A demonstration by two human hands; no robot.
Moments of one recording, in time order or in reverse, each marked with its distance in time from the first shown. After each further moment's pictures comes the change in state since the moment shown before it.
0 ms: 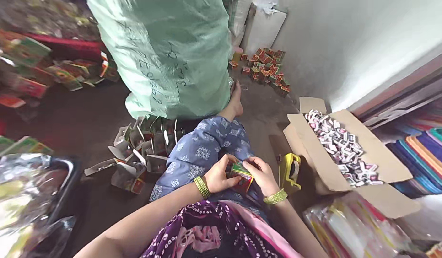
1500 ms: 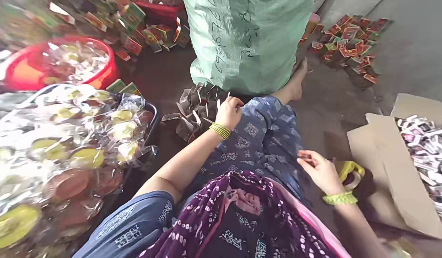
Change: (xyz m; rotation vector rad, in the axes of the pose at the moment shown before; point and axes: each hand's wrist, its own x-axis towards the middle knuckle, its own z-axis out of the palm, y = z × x) left_hand 0.000 0.011 -0.146 0.682 0.536 -0.450; right_hand 0.024 0.028 -0.040 -0.497 -0.196 -0.244
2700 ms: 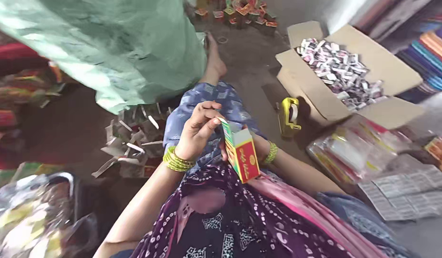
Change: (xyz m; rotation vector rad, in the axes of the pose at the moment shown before) left_hand -0.057 0.118 0.013 -0.868 -0.437 0.584; right_hand -0.038 -0.099 0.021 1.538 -0.517 0.026
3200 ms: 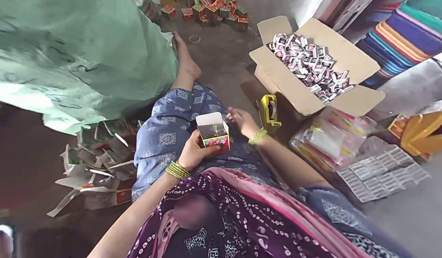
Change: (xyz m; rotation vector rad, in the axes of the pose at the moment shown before) left_hand -0.035 -0.094 0.051 -0.175 -0.062 -0.596; right_hand -0.004 -0.025 -0.129 -1.240 0.950 0.066
